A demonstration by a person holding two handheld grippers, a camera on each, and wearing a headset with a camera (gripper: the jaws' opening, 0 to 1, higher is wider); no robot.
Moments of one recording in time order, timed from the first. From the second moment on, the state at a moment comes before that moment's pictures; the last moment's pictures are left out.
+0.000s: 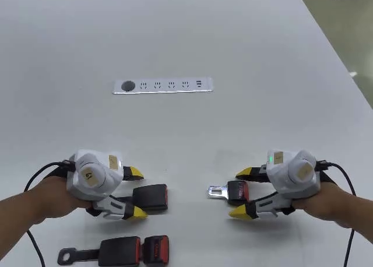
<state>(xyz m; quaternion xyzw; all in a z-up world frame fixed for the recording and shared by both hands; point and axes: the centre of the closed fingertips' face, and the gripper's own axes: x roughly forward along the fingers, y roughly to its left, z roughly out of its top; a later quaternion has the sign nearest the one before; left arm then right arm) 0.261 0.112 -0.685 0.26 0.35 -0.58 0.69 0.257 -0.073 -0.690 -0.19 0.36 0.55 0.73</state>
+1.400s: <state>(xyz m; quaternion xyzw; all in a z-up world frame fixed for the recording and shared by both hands) 0.266 0.110 -0.690 0.29 0.33 -0.63 0.64 0.259 -0.050 -0.681 -0.20 0.31 0.59 0.72</state>
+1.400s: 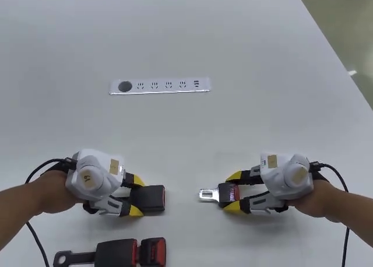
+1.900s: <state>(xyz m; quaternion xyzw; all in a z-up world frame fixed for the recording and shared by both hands) 0.262 0.109 -0.688 0.30 0.33 -0.63 0.64 0.259 -0.009 -0.680 -0.19 0.30 0.61 0.71</state>
